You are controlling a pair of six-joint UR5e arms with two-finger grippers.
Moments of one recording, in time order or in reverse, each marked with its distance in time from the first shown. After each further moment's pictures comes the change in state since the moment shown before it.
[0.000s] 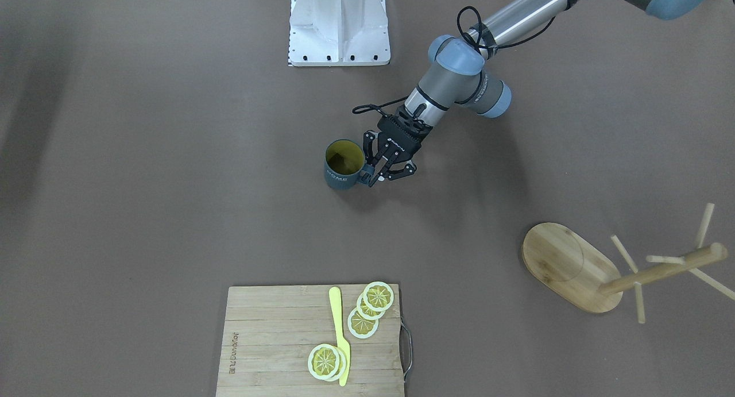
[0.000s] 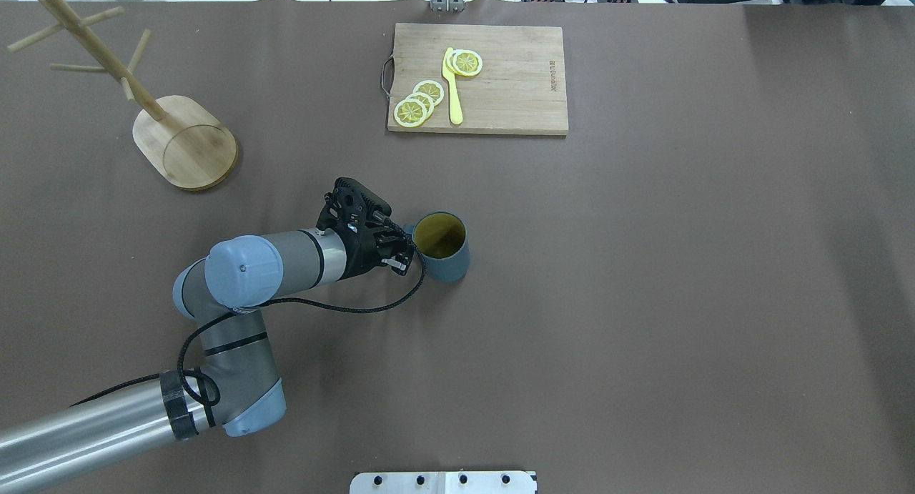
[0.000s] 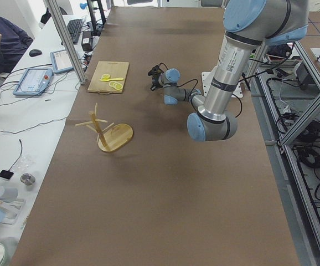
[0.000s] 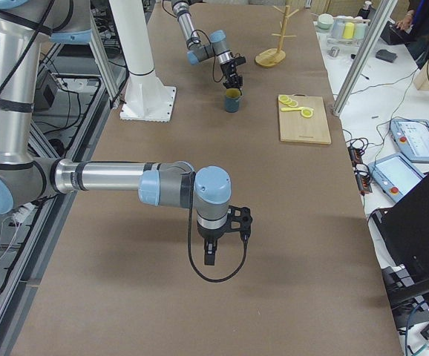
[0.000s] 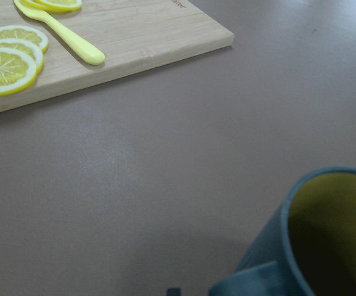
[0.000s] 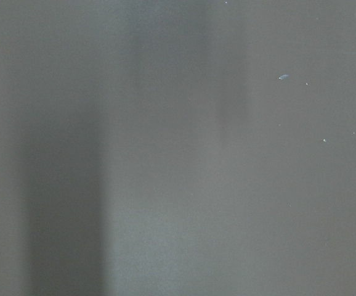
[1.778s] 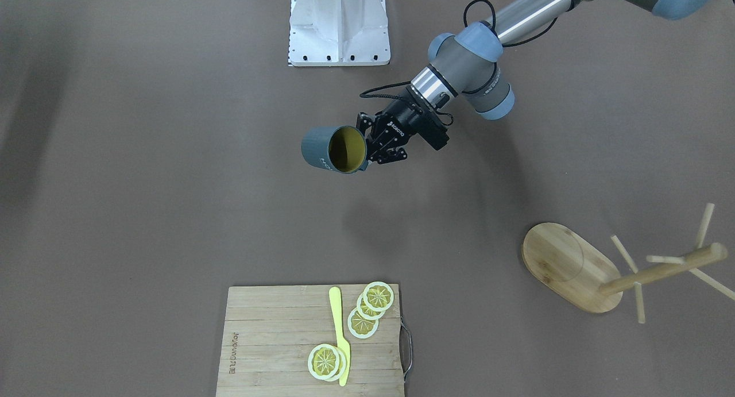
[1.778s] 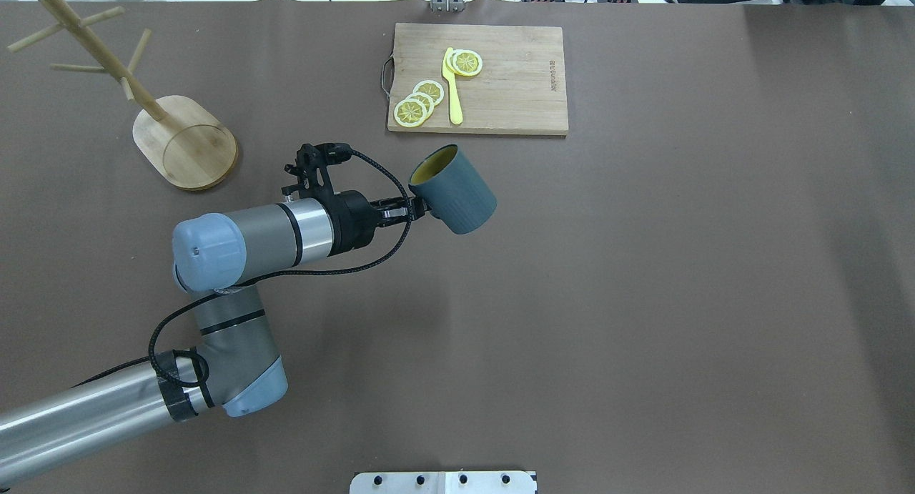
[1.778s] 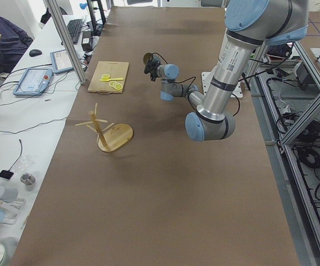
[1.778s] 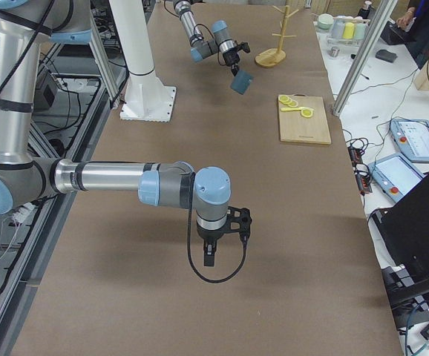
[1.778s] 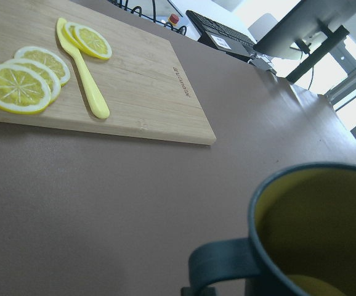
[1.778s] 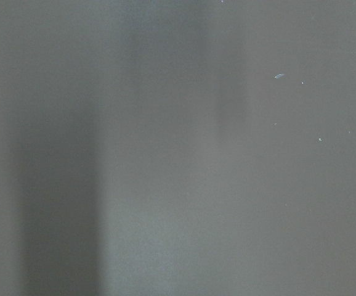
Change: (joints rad) left arm -0.052 -0.013 -0.053 -0.221 -0.022 -0.684; right arm 0.000 0.000 -0.001 0.001 -0.010 -0.002
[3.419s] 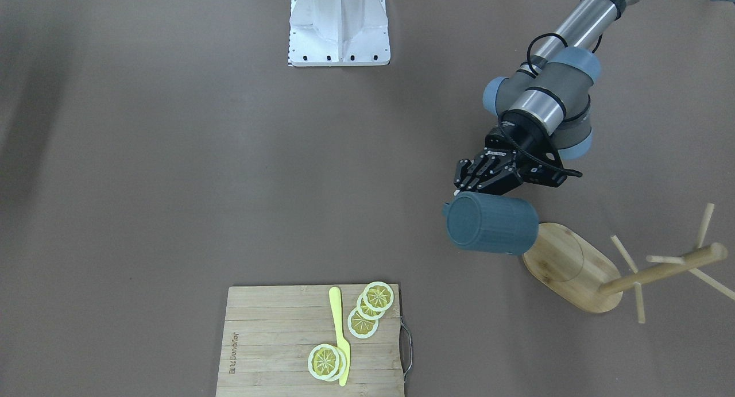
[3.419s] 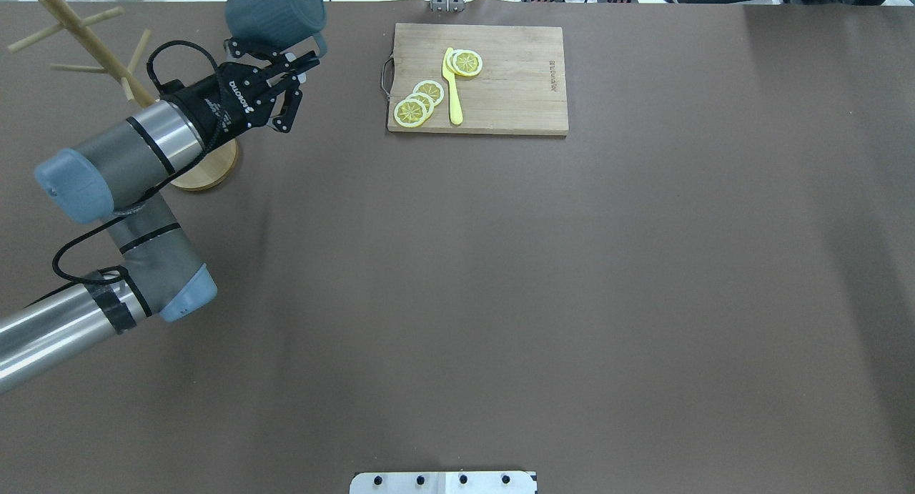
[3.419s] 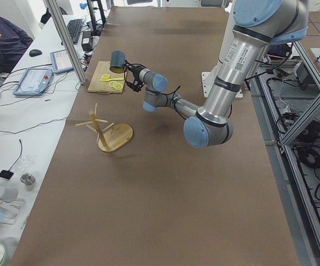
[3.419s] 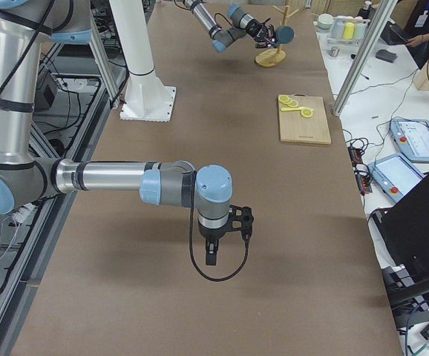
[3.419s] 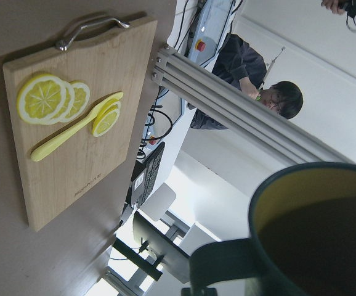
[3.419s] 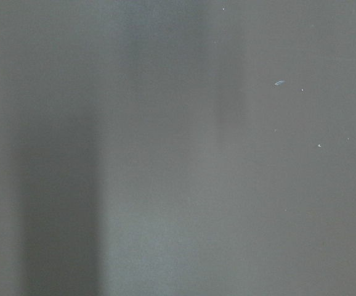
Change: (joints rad) left arm -0.255 0.067 0.151 -0.439 0.157 -1.386; right arm 0.000 0.007 0.001 0.001 -0.002 0.000
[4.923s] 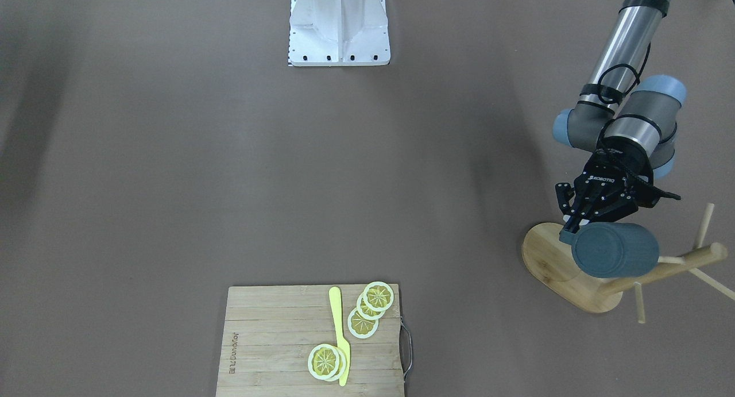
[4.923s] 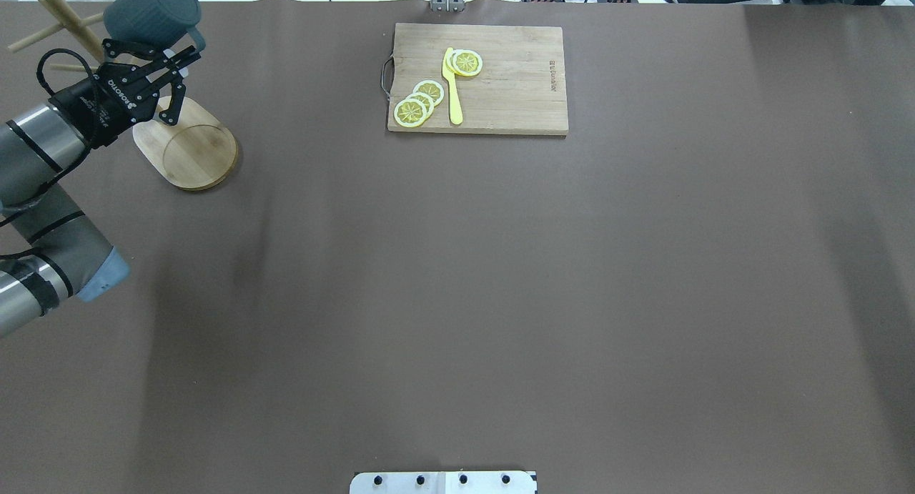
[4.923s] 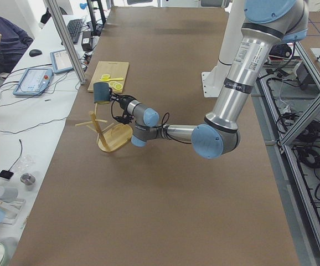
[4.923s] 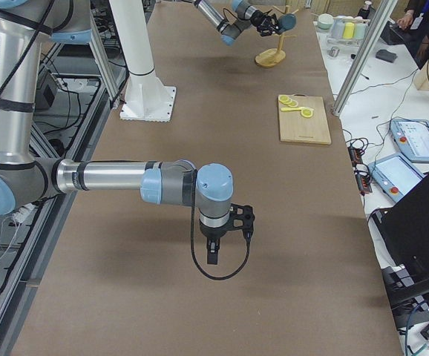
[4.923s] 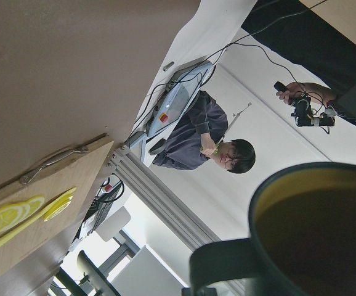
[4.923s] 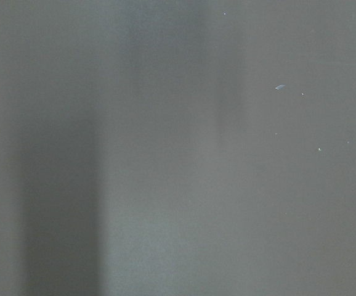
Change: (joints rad) left arm -0.125 0.095 0.233 -0.321 -0.069 -0.106; right arm 0.000 0.004 0.002 0.001 0.000 0.002
